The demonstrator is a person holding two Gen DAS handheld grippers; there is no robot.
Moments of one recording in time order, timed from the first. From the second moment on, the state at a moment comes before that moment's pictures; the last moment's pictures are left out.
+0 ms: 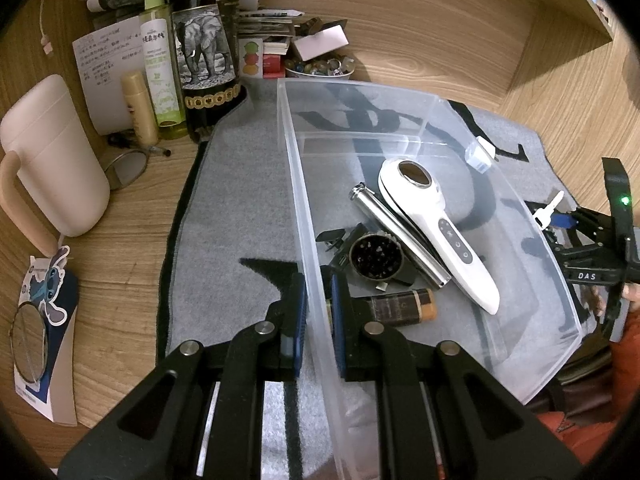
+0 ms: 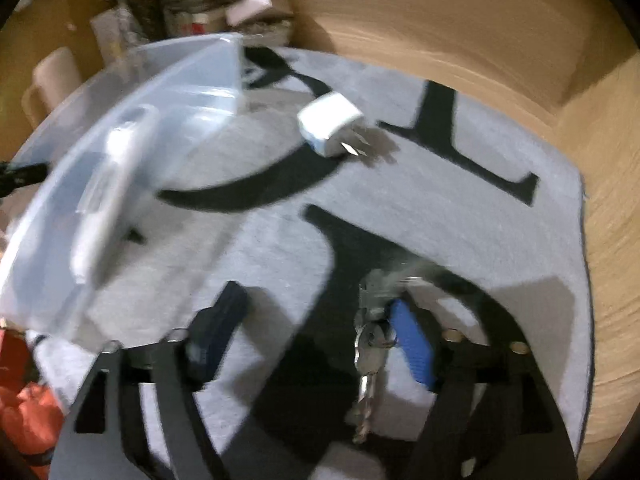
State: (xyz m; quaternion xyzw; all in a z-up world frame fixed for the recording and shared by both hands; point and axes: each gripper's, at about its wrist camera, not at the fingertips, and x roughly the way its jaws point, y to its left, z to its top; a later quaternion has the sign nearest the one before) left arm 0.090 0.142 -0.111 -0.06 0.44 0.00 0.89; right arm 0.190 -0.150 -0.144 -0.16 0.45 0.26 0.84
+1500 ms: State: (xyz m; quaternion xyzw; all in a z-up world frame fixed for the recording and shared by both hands) left arm 0.088 0.143 -0.110 -0.06 0.44 0.00 0.90; right arm 0.184 -0.179 -0.104 -0.05 0.42 0.31 0.85
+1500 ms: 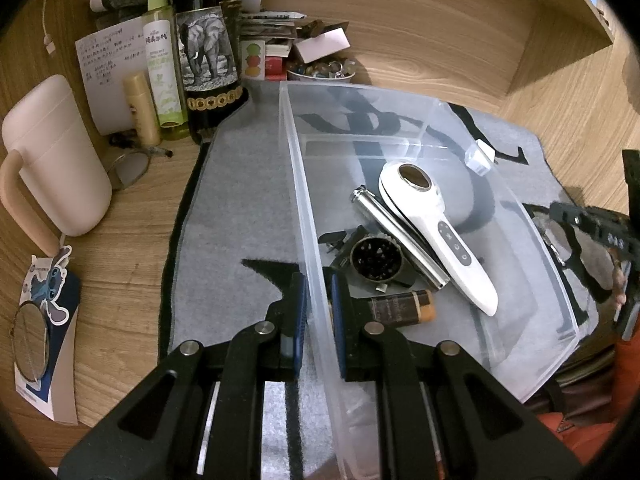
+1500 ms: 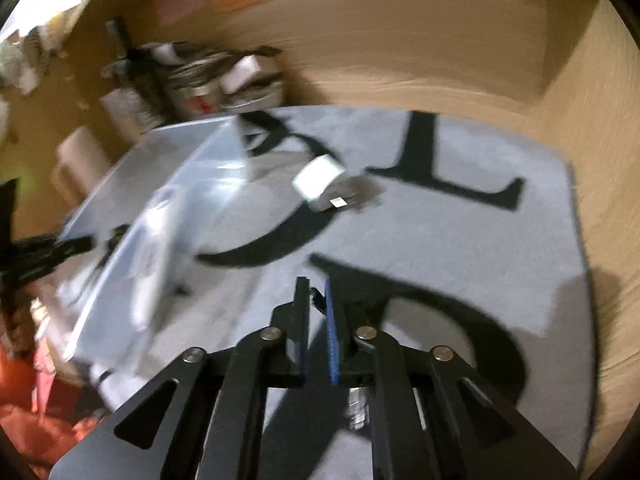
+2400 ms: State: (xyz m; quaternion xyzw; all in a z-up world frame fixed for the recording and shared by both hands) left arm 0.090 0.144 -0.111 -0.06 0.44 0.00 0.90; right arm 0.177 -0.166 -0.144 -0.11 0.43 0.23 0.86
